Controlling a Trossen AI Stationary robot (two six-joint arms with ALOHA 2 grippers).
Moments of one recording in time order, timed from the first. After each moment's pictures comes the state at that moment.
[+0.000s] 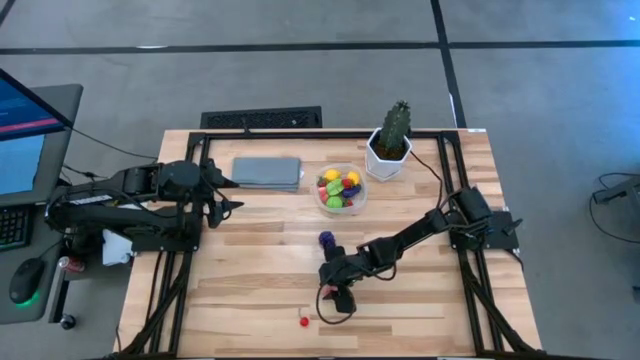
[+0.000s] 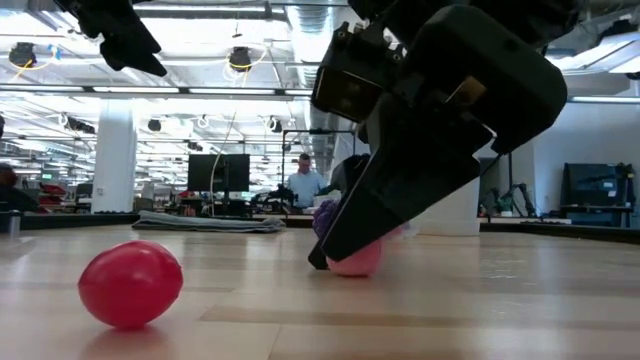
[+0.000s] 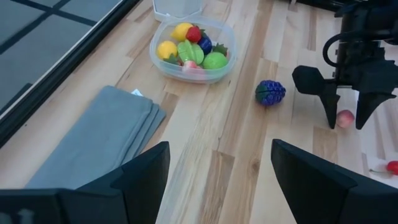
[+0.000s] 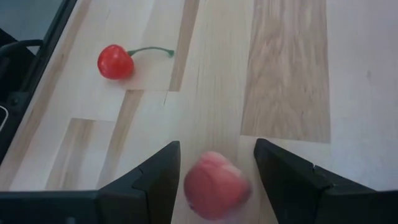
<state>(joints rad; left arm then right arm) 0.12 0.61 0.79 -0.80 -0.09 -0.21 0.36 2.05 1.08 0.13 -0.12 0.26</state>
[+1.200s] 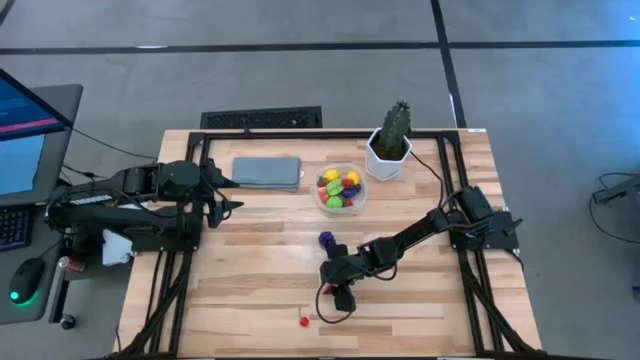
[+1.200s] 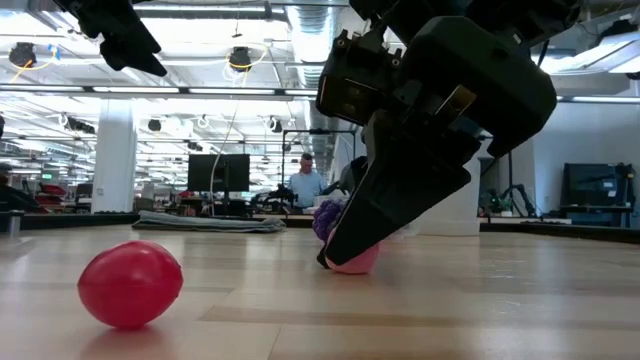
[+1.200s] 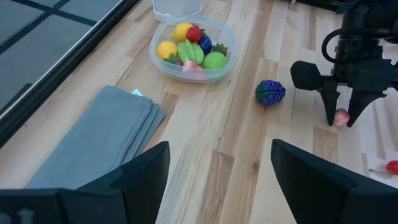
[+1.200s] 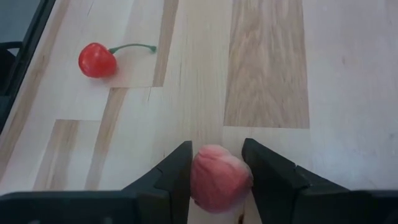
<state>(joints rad) 0.12 0.61 0.79 -0.80 -0.09 -0.21 0.37 2.04 1.08 0.09 -0.08 0.30</state>
